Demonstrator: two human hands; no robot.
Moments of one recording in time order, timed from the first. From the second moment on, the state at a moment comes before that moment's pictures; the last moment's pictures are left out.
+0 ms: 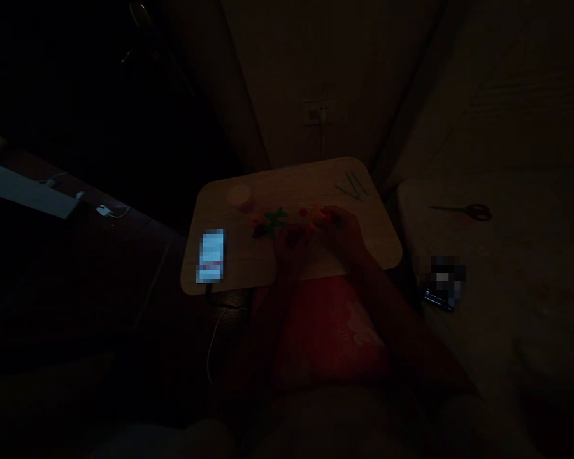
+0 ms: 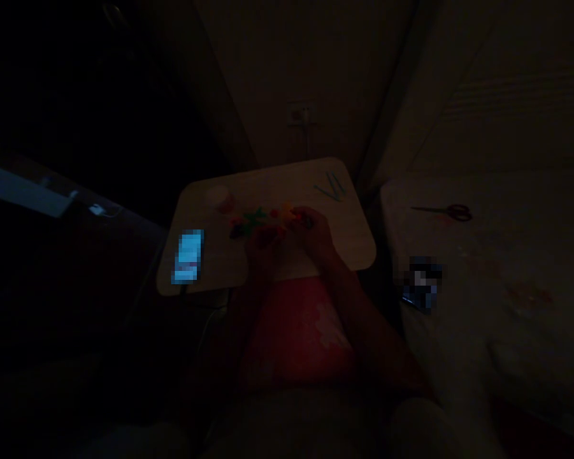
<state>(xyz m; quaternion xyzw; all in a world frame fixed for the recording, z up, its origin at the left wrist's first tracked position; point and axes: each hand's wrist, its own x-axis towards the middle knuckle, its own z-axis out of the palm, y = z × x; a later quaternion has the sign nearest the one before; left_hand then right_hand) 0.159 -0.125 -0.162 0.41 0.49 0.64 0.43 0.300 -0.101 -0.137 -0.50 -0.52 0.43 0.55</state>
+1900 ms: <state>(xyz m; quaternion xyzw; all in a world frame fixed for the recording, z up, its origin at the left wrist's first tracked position) 0.156 -0.104 -0.135 0.84 0.48 0.24 0.09 0.351 -0.101 -0.127 -0.64 -0.71 0.15 0.24</state>
